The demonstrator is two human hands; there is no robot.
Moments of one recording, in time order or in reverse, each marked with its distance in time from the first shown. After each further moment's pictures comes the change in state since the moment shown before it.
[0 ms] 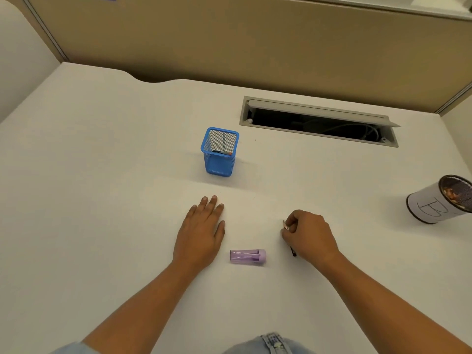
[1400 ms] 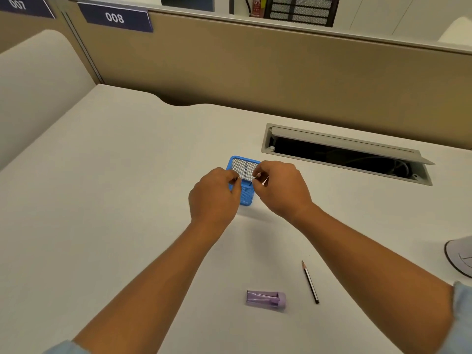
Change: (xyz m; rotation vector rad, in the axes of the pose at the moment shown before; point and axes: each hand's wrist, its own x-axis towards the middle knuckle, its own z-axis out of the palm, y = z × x) left_hand 0.107 0.034 -0.119 -0.238 0.314 -0.285; right_hand 0.088 -0.160 -0.031 -0.038 0.246 -0.503
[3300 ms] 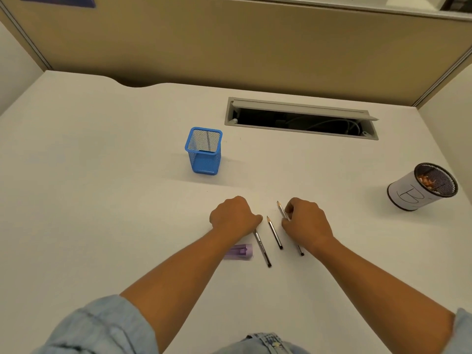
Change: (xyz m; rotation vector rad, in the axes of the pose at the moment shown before) left_hand -0.095 0.047 0.080 0.302 -0.688 -0.127; right_hand -0.155 0.119 -0.006 -0.102 -0.209 0.468
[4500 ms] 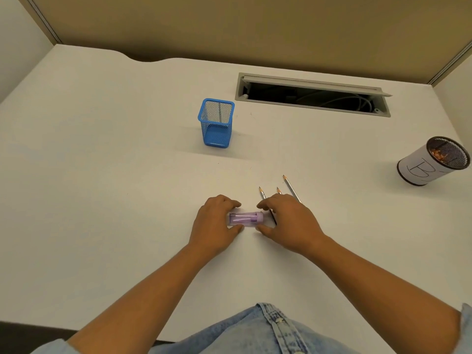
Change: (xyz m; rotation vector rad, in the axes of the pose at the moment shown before) left_hand -0.058 -0.110 0.046 -0.254 0.304 0.451; right_hand -0.070 -0.027 0.034 -0.011 -0.023 -0.442
